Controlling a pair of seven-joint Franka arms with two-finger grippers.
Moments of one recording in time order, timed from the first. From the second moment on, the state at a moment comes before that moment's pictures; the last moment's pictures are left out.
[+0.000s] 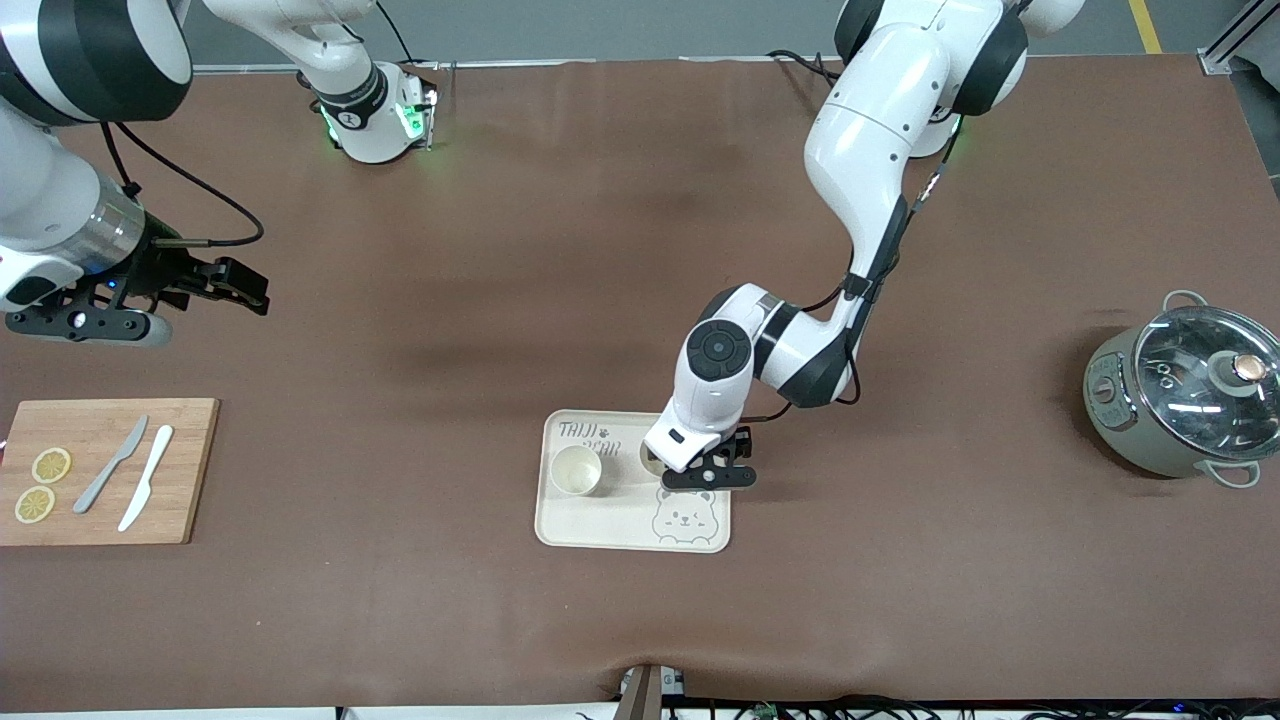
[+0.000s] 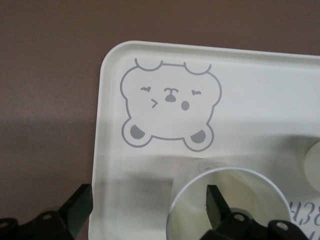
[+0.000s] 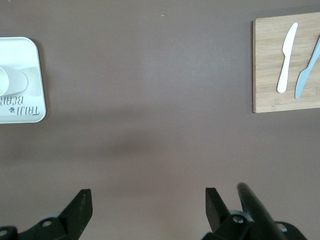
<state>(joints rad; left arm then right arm) -0.66 0.97 0.06 -1.17 0.03 2.29 -0.67 0.02 0.04 0.09 -1.67 0.00 1.66 0.18</state>
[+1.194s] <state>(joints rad) -0.67 0.97 0.06 -1.16 0.03 2.29 -0.71 0.01 0.05 0.08 -1.67 0.00 1.68 0.18</state>
